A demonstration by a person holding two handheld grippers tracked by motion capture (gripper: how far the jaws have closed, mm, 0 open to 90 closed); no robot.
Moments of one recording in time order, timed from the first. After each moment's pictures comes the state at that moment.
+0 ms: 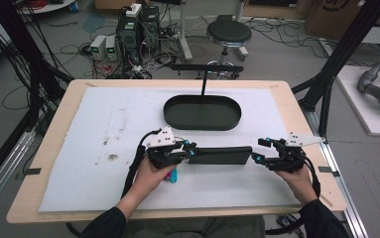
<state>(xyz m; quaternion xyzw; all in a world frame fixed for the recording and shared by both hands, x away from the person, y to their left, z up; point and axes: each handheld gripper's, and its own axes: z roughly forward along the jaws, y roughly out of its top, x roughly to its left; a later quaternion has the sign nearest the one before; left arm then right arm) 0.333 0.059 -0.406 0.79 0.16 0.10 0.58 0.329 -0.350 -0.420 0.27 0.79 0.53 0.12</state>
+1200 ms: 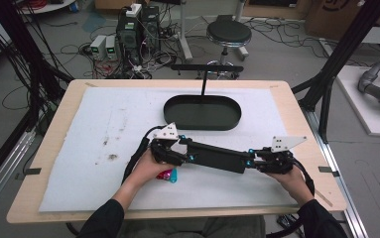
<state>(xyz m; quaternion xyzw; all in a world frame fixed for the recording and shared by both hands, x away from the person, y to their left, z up) 0.371 0.055 -0.427 0.83 0.15 0.06 0.54 0.330 -0.326 -0.425 0.18 0.84 0.51 0.07</state>
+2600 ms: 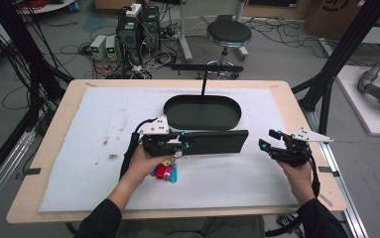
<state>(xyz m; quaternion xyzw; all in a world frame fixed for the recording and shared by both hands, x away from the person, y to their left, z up) 0.362 0.078 -0.388 0.79 0.12 0.09 0.59 0.335 -0.368 -0.417 0.37 0.73 0.54 0.21</state>
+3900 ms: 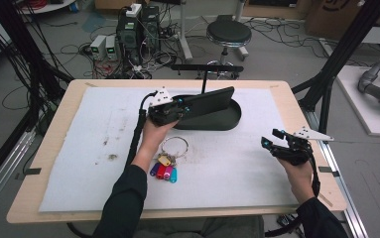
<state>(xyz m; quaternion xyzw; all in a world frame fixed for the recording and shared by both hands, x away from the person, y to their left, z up) 0.452 0.067 -0.391 0.75 0.21 0.20 0.59 0.341 -0.371 -0.420 0.41 0.72 0.52 0.22</state>
